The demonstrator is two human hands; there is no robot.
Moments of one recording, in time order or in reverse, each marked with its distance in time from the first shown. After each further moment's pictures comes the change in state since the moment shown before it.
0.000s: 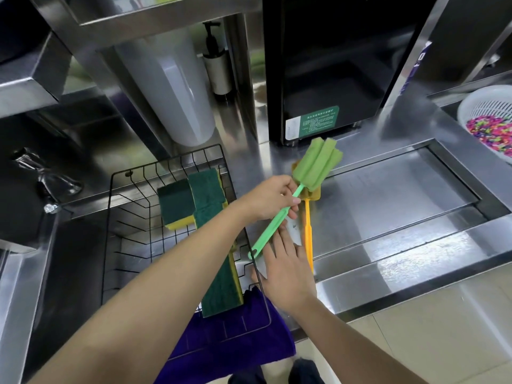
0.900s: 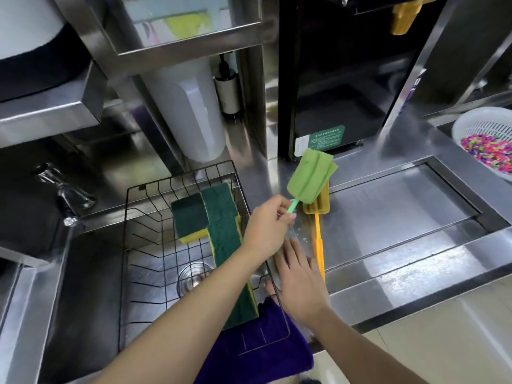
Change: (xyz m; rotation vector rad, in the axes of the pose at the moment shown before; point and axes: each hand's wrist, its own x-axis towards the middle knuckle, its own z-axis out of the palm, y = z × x) left_hand -0.037 -0.026 0.008 0.083 0.444 0.187; right_hand -0.001 -0.002 0.001 -0.084 -0.025 0.019
